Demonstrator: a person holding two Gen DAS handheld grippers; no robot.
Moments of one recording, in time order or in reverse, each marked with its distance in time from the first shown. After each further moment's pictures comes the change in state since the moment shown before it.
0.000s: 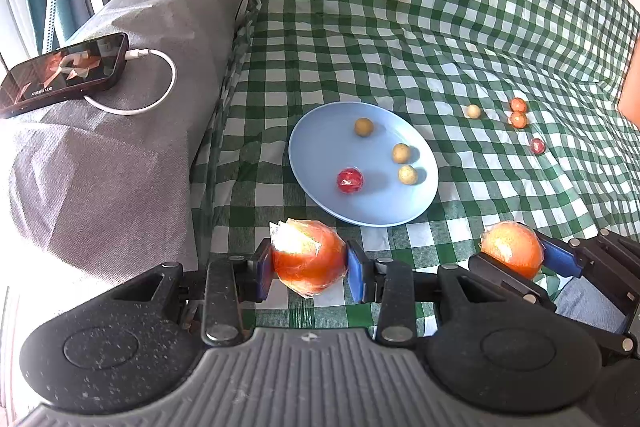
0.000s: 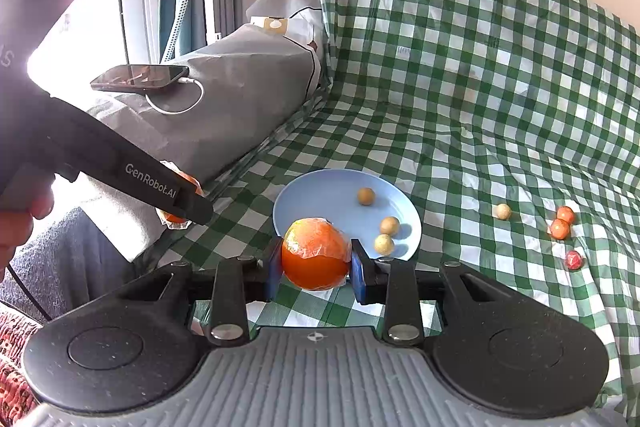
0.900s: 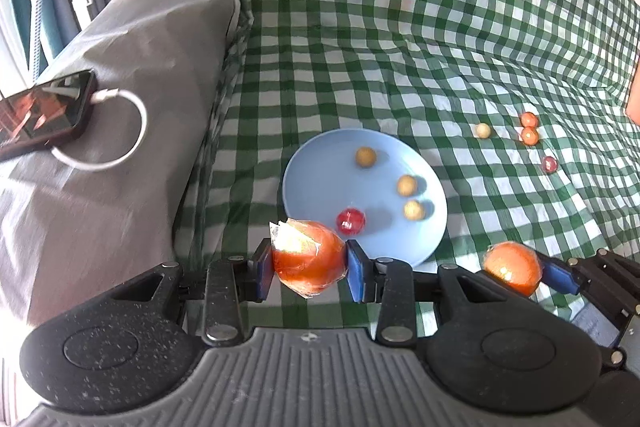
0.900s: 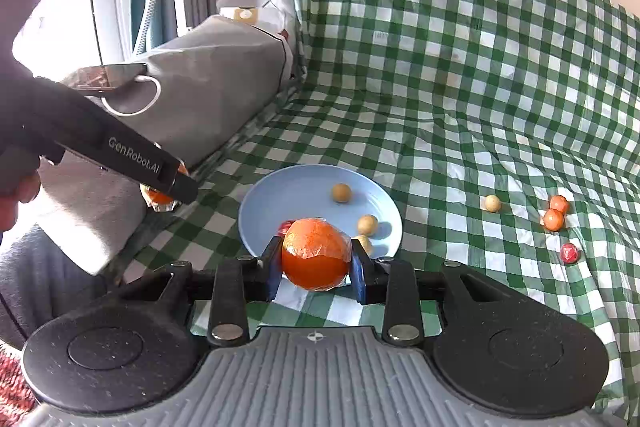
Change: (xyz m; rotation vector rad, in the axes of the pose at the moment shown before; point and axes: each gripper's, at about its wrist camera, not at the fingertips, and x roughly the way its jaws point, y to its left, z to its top) left arm 0.035 -0.010 0.039 0.017 -0.021 0.014; right arm 0.035 -0.026 0.004 0.047 0.032 -0.044
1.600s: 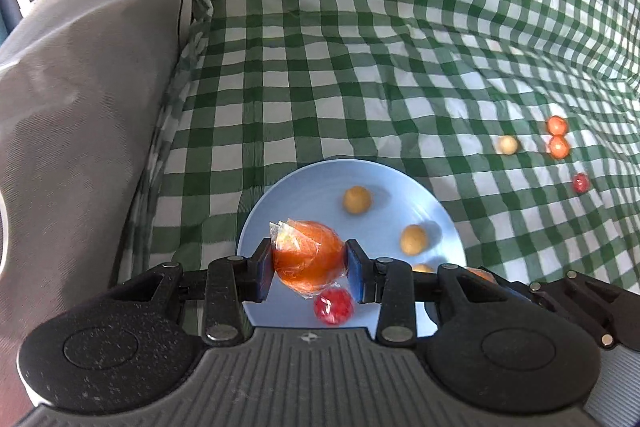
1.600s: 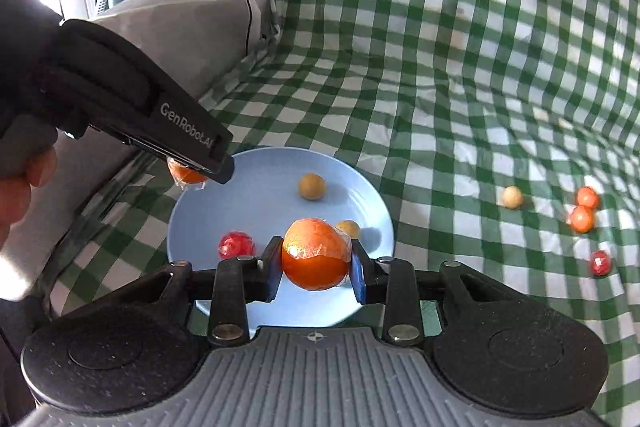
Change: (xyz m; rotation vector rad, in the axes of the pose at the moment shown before) left arm 0.114 -0.027 0.065 0.036 0.065 0.001; right arm 0.112 -0.036 0.021 0.028 0.115 -0.001
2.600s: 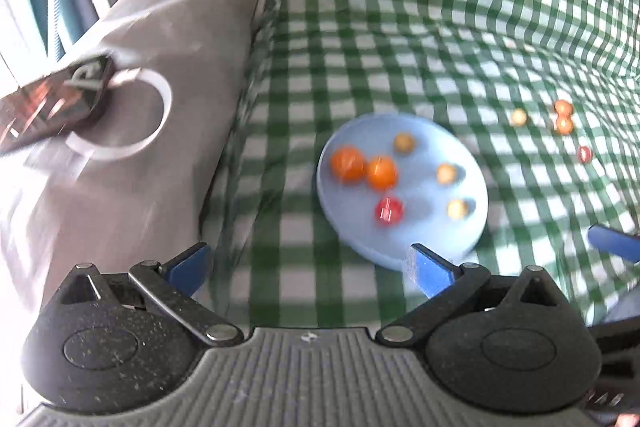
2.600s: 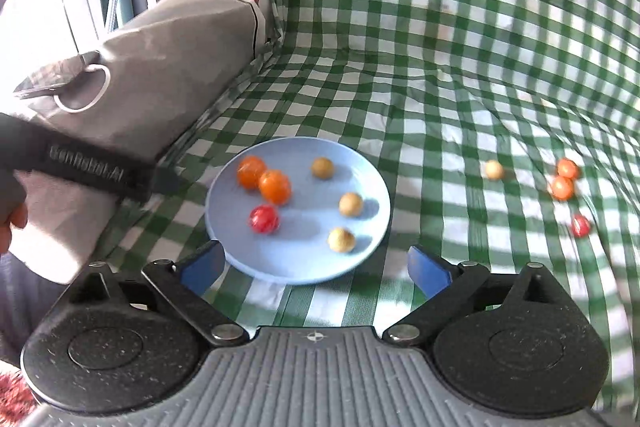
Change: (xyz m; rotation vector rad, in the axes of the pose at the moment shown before) left arm -0.096 0.037 -0.083 -0.038 -0.019 0.090; right arm -0.080 0.003 -0.019 0.056 0.012 0.010
